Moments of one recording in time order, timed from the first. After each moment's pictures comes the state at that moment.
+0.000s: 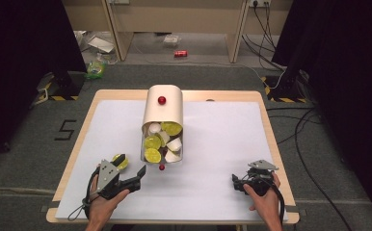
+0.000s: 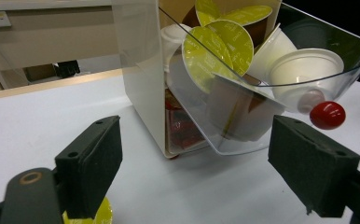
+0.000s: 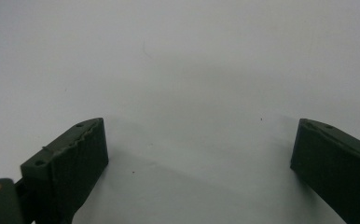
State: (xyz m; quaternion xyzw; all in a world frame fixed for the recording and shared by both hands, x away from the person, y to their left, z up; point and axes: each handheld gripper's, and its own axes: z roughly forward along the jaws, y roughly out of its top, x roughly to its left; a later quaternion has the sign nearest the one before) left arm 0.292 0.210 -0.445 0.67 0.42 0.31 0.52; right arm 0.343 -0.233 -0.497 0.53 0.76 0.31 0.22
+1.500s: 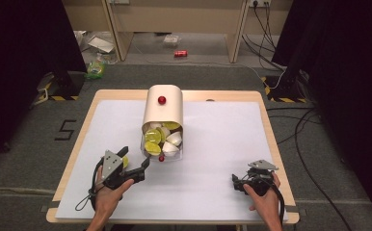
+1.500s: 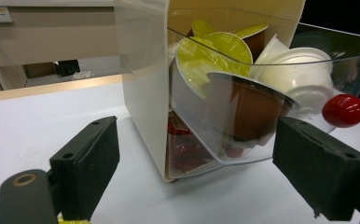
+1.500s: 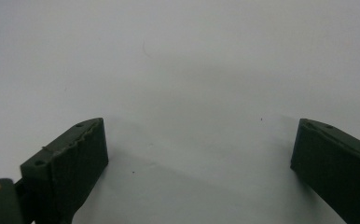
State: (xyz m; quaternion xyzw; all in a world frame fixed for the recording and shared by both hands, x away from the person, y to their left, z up) left arm 0.314 0.203 -0.439 0.66 0.44 0.31 0.53; right arm 0.343 -0.232 -0.497 0.53 0.75 0.31 0.22
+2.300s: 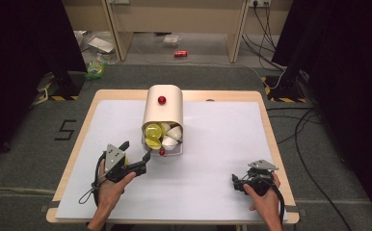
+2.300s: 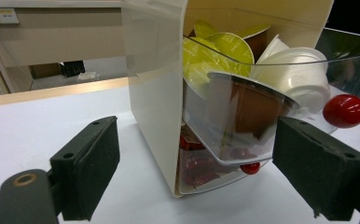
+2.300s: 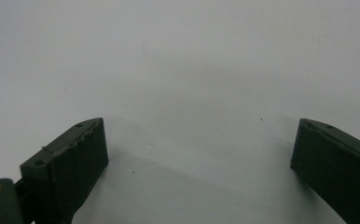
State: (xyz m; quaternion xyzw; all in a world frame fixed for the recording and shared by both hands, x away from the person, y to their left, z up) left arm 0.333 0.201 -0.438 0.65 0.44 0.31 0.53; right arm 0.343 -0.233 -0.497 0.53 0.76 0.31 0.22
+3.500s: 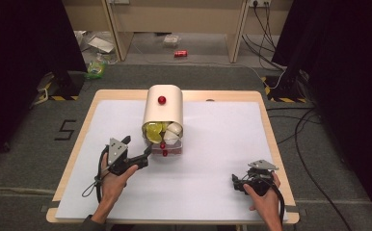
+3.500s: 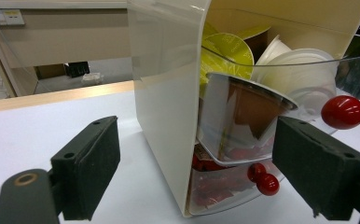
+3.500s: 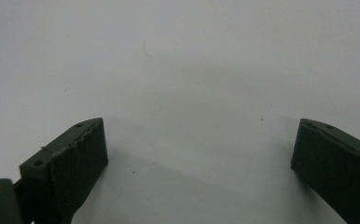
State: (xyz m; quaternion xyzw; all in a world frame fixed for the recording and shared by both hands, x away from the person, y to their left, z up) left arm 0.352 0.198 -0.438 0.65 0.45 0.32 0.53; right arm 0.343 -0.233 -0.497 0.53 0.75 0.31 0.22
